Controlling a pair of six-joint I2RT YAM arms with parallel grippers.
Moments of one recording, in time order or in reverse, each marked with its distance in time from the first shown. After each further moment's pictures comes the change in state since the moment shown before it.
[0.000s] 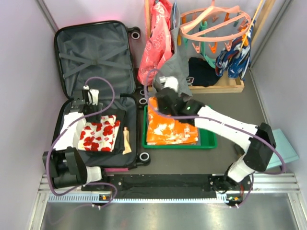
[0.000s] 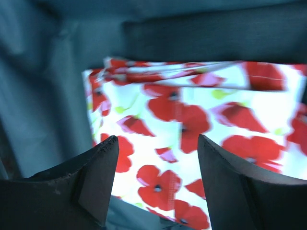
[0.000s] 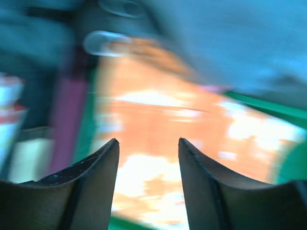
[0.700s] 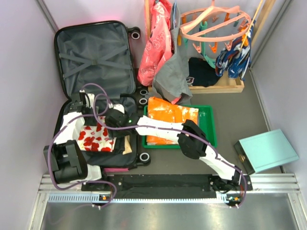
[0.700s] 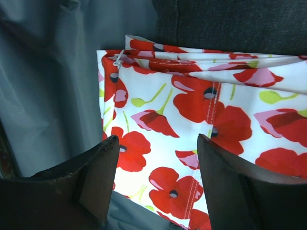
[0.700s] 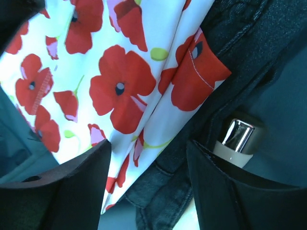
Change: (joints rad) left arm 0.092 0.062 -0.050 0.059 -0.074 0.000; right arm 0.319 0.828 0.792 -0.089 -0.357 0.269
